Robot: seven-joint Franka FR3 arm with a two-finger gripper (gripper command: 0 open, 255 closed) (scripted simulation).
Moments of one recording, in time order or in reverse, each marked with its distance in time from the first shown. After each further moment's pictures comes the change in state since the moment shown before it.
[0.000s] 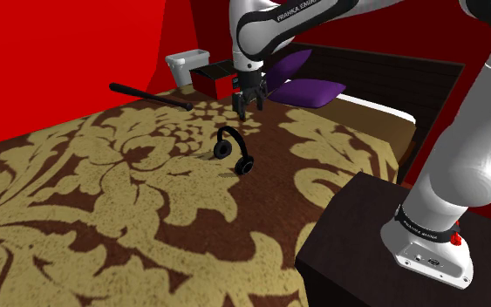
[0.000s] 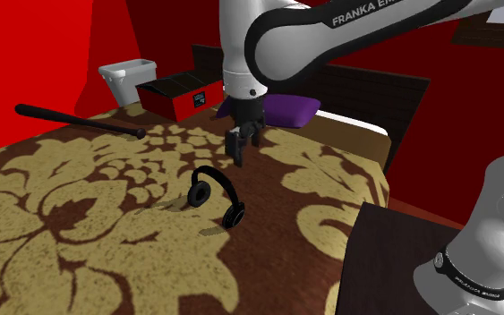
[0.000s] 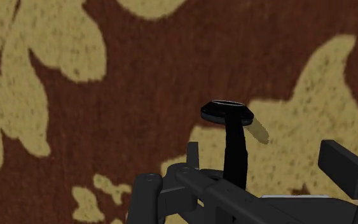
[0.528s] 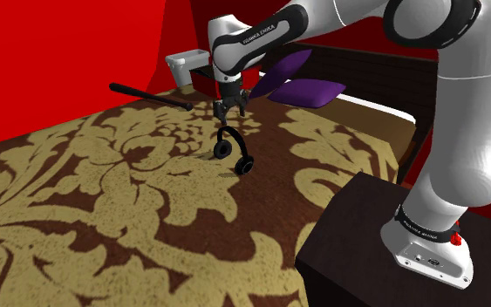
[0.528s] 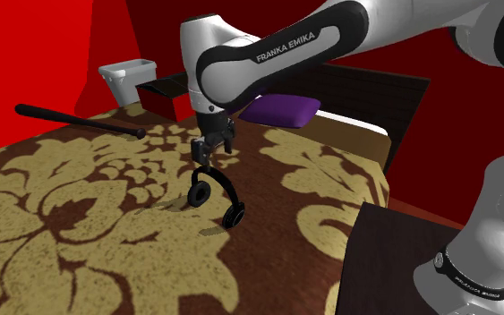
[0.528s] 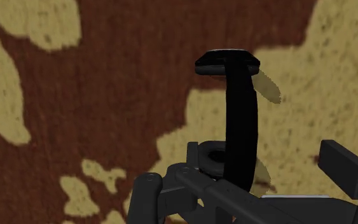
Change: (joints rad) arm 0.010 0.318 -0.012 0.297 -0.037 0.017 0.100
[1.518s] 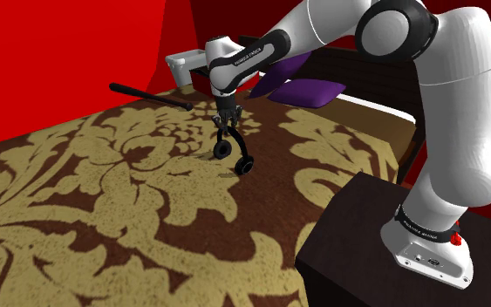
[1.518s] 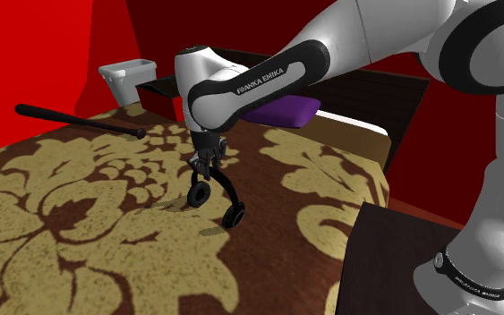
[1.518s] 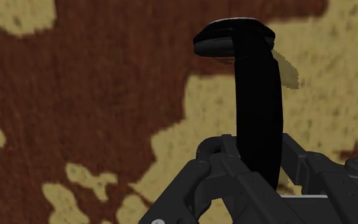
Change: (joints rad) arm 0.003 0.152 -0.014 0.079 -0.013 0.073 0.028
